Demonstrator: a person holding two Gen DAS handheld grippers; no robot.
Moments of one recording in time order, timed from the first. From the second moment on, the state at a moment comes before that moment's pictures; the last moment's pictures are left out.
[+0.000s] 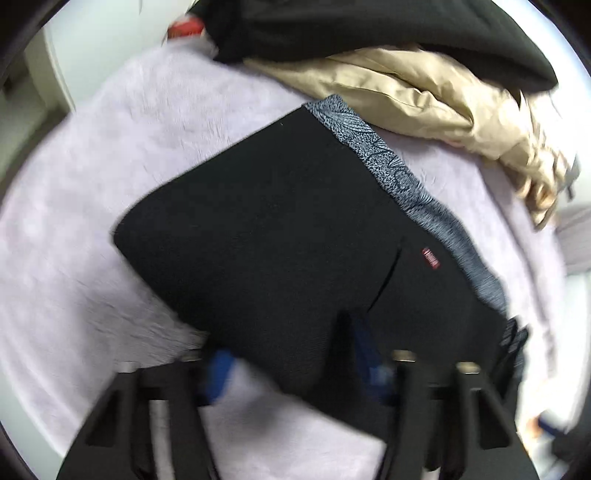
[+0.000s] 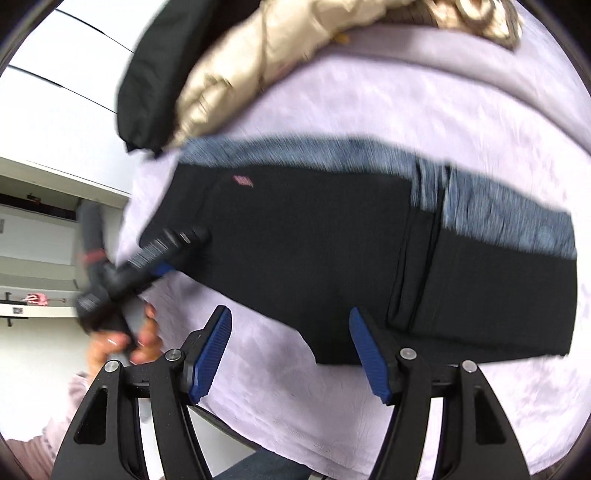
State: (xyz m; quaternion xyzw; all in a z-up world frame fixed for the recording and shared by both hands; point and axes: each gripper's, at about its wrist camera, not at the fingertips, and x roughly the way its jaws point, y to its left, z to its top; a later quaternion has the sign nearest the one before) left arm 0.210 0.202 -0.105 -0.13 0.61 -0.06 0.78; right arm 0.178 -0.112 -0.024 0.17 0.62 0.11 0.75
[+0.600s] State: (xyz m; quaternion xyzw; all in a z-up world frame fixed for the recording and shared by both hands) left arm 0.150 0.115 -0.079 0.26 0.44 -0.08 0.86; right arm 0.317 0.032 -0.007 0.08 0.68 0.29 0.67
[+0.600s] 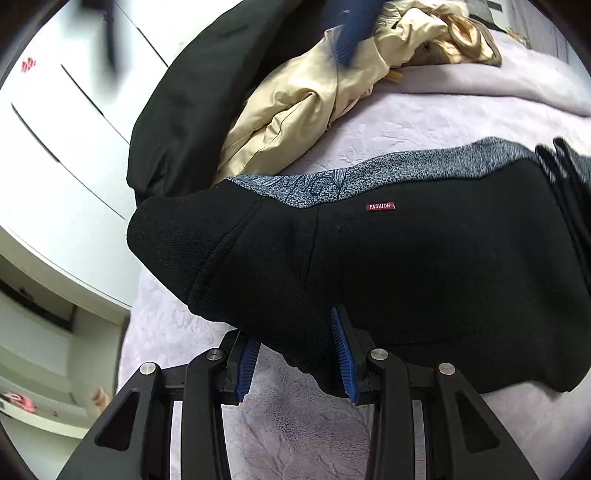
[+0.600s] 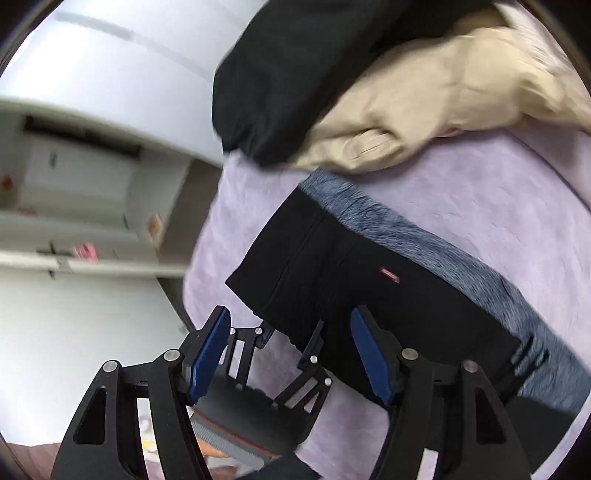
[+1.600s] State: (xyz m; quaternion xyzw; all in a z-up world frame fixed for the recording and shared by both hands) left arm 0.072 -0.038 0.057 0.27 0.33 -0.25 0.87; right arm 0.246 -0.199 0.032 0.32 0.55 0.31 0.71
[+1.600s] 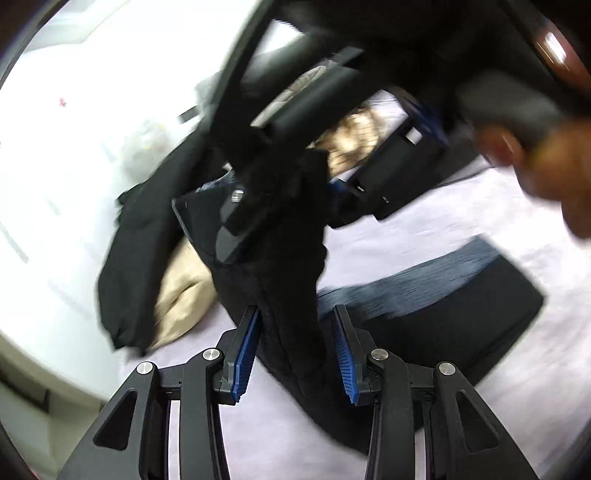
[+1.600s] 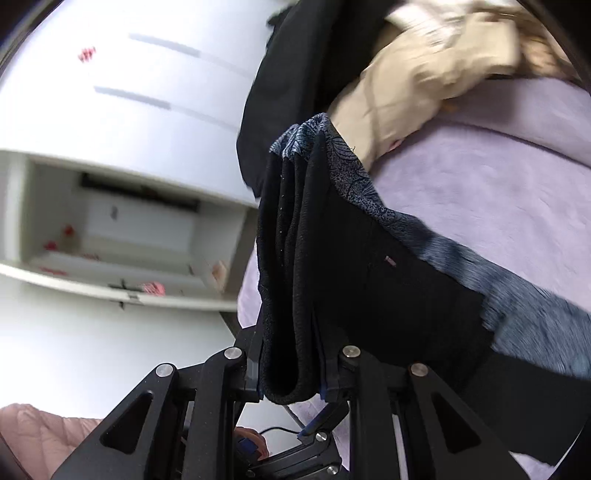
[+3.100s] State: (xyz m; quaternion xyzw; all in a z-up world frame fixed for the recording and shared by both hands) left arm 0.190 -0.079 -0.045 0.15 0.56 -0.16 0.80; right arm 0.160 -0.419 -0.062 0.33 0.55 0.04 0.77
